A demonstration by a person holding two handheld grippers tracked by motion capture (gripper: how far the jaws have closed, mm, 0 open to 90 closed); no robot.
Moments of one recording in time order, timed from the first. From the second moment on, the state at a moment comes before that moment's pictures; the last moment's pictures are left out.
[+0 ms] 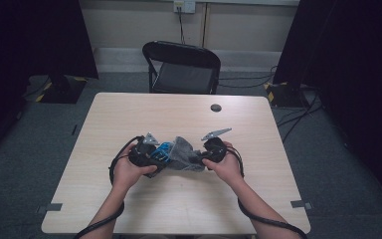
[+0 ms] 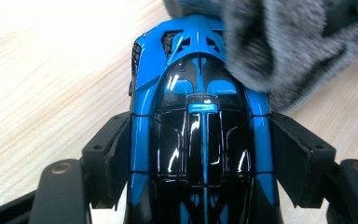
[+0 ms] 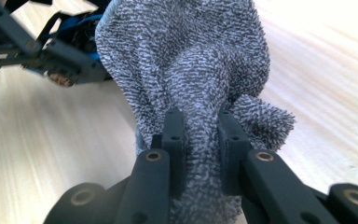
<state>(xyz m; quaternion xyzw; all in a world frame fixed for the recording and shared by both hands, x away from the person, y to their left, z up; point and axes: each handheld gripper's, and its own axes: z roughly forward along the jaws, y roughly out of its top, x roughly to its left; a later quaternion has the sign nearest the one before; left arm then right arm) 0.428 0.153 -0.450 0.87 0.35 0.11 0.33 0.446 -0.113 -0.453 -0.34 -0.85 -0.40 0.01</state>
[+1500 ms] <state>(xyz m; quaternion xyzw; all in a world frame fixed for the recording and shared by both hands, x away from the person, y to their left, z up) 0.440 0.125 -0.433 0.86 0.35 0.10 0.35 0.457 -0.120 -0.452 -0.37 -0.84 -0.39 -0.01</state>
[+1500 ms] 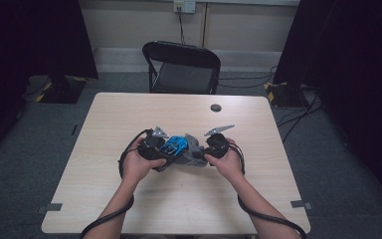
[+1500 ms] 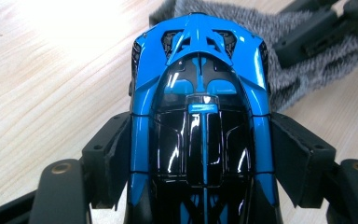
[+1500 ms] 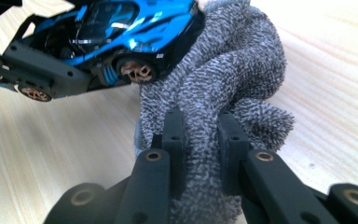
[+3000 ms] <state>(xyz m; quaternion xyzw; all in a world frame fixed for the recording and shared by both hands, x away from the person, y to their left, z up) 0.480 0.099 -0.427 0.85 0.37 0.09 0.35 0.430 -0.087 -0.467 -0.28 -0.88 -0.39 0.04</state>
